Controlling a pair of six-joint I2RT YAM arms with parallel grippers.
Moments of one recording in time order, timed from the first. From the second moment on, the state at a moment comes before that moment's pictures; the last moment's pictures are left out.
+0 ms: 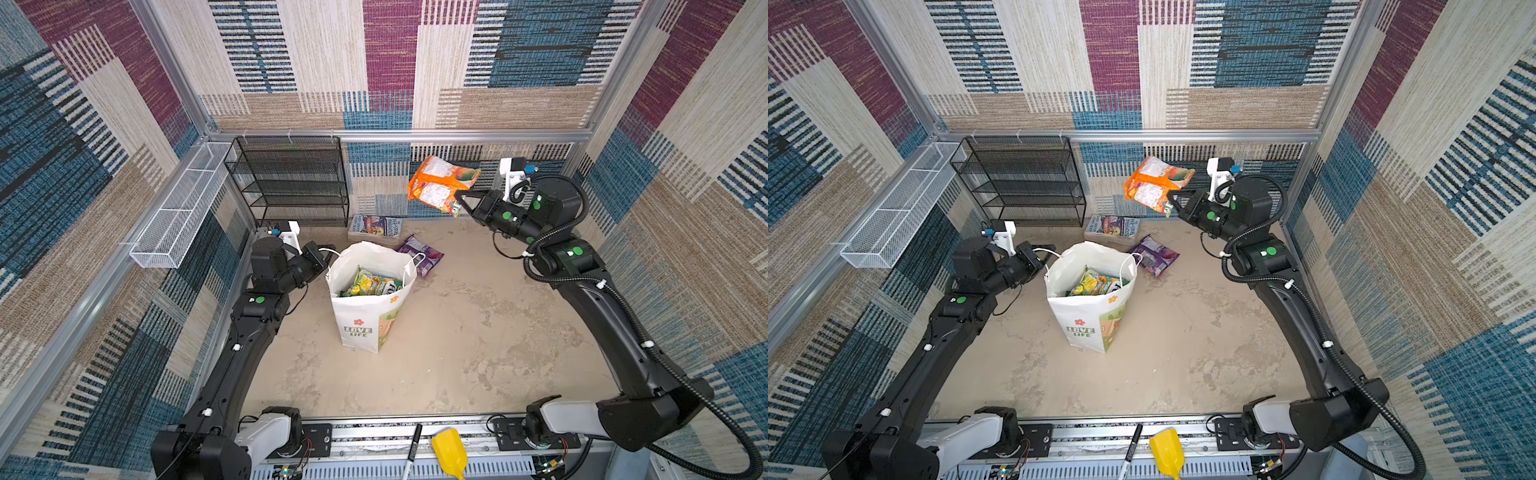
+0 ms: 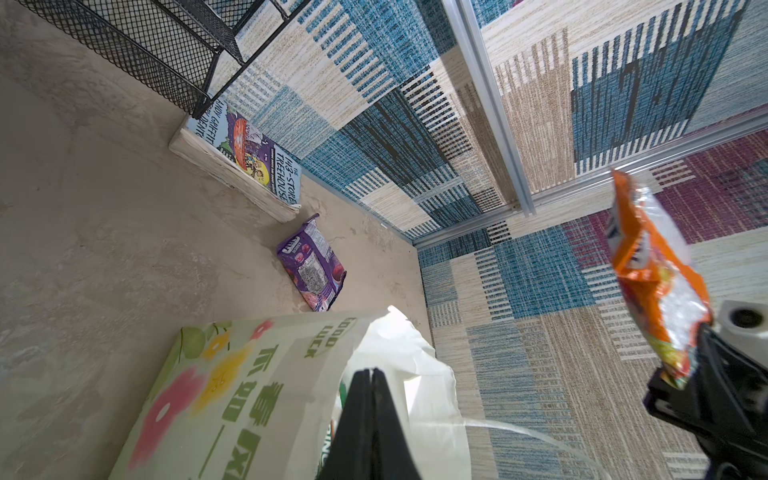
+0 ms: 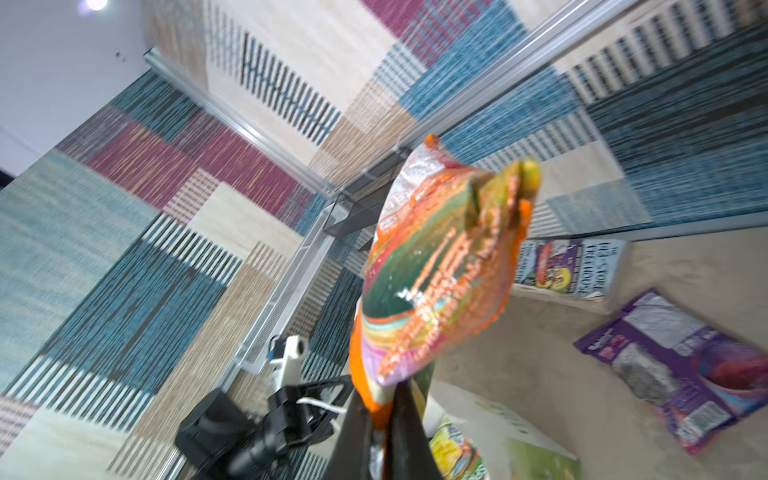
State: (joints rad) left arm -0.09 1.12 1.01 -0.18 0.47 -0.84; right arm 0.36 1.34 1.57 -0.28 -0.45 0.80
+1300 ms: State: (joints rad) left arm -0.09 1.13 1.01 -0.18 0.47 -0.84; right arm 0.85 1.65 1.77 -0.68 -0.18 0.54
